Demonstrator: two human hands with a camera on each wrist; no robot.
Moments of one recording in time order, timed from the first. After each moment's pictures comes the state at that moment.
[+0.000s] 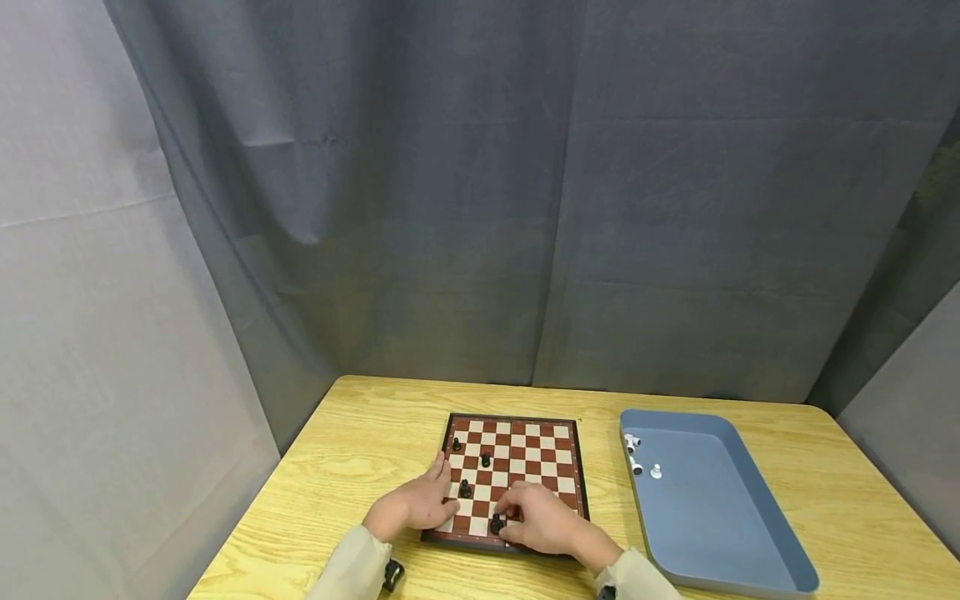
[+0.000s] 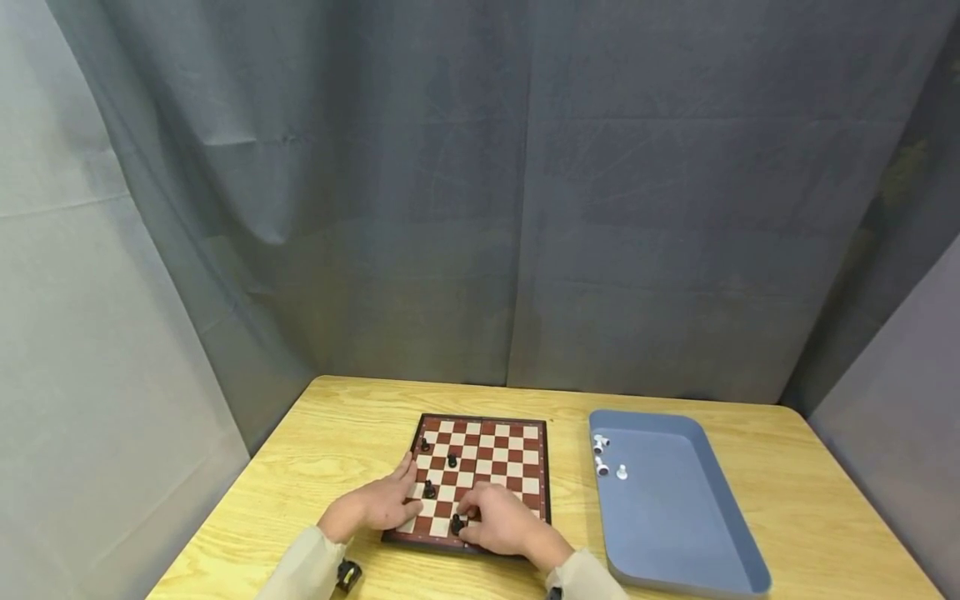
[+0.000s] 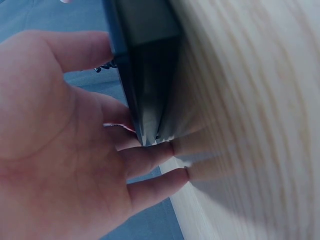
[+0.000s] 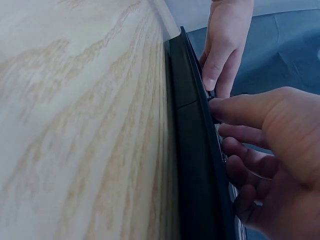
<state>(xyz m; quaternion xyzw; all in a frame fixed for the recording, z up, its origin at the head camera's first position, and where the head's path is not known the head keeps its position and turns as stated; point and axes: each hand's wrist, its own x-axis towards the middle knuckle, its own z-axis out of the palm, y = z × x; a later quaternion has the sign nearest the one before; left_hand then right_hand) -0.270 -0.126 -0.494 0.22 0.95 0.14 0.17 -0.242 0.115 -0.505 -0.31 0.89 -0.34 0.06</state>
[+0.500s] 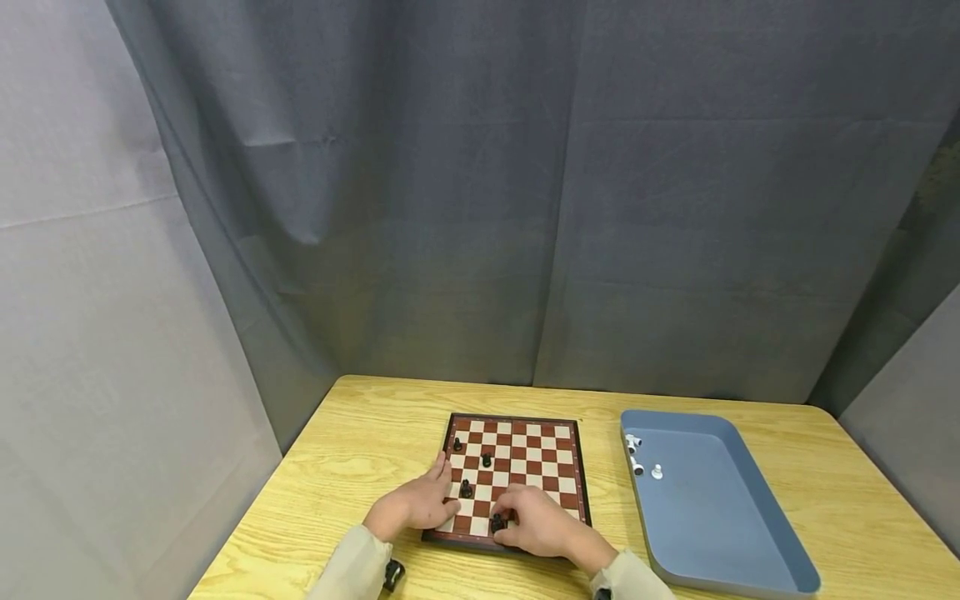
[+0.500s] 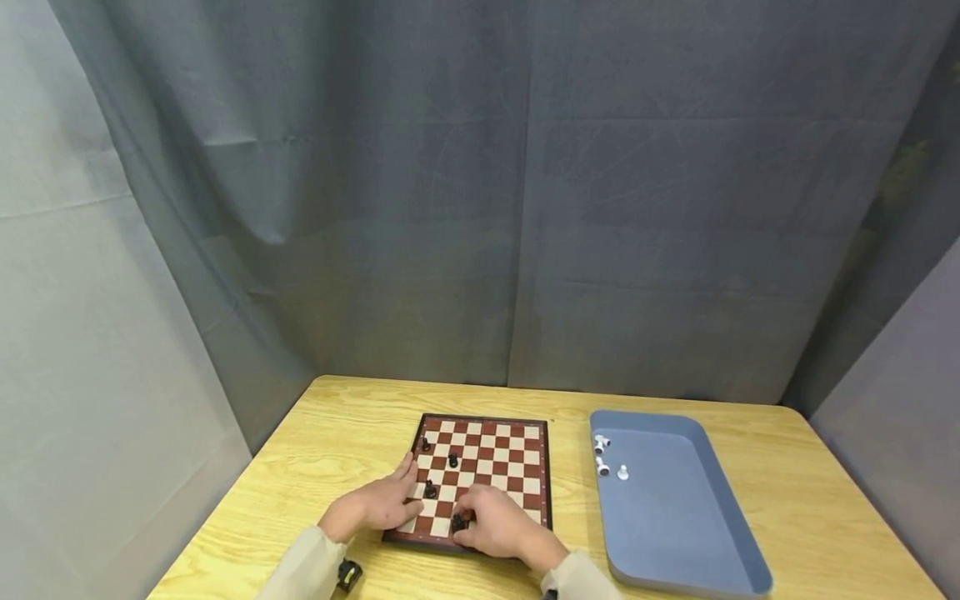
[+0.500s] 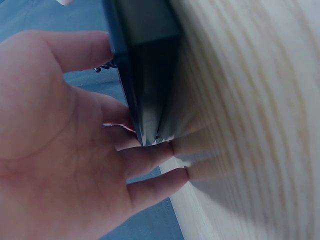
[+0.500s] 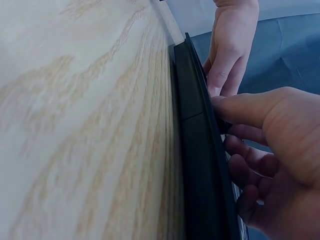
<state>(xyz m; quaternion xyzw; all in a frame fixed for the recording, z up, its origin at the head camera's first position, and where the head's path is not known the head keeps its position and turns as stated) -0.271 -0.126 -0.494 0.22 0.95 0.13 0.17 -0.241 0.106 -0.508 -0.33 0.88 -0.33 0.06</state>
